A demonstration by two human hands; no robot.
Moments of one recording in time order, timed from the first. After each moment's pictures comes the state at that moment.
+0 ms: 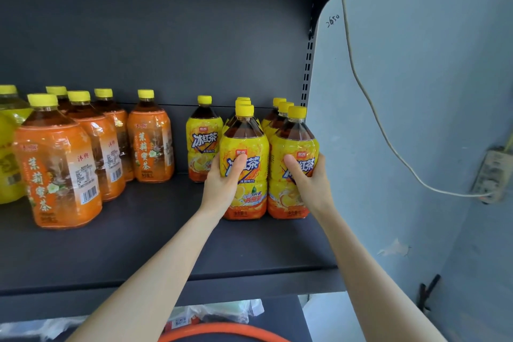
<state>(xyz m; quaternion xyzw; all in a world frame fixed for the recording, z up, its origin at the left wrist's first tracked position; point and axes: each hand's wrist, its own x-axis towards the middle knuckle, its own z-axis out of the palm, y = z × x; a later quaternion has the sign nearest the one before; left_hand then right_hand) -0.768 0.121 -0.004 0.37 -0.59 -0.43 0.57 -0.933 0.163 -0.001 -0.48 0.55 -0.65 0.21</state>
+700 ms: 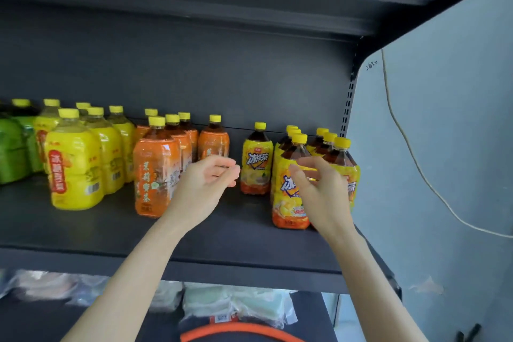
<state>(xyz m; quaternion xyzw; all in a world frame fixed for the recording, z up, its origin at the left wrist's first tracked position) -0.611 0.237 0.068 0.39 -0.69 -0.28 0.54 -0.805 0.259 0.069 -0.60 0.56 -0.57 0.04</state>
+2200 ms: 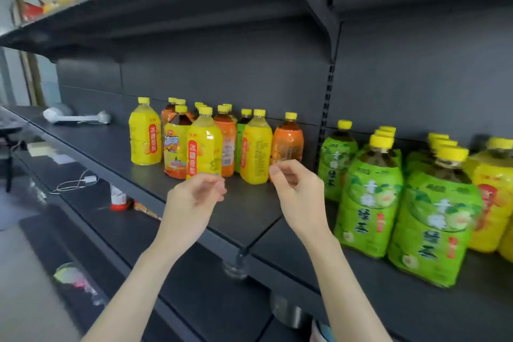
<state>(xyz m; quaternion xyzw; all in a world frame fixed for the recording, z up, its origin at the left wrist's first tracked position) 0.251 0.134 0.014 0.58 -0.51 -0.07 0.63 0.093 0.041 0.034 -0.74 0.30 -0.55 0.26</state>
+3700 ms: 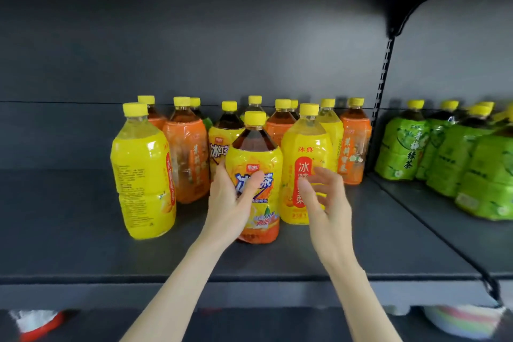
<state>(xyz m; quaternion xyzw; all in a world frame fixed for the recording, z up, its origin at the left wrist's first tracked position) 0.581 -0.083 -0.012 0.37 -0.65 -0.33 0.57 0.438 -0.014 -0.013 -0.52 0.51 -0.67 0.14</state>
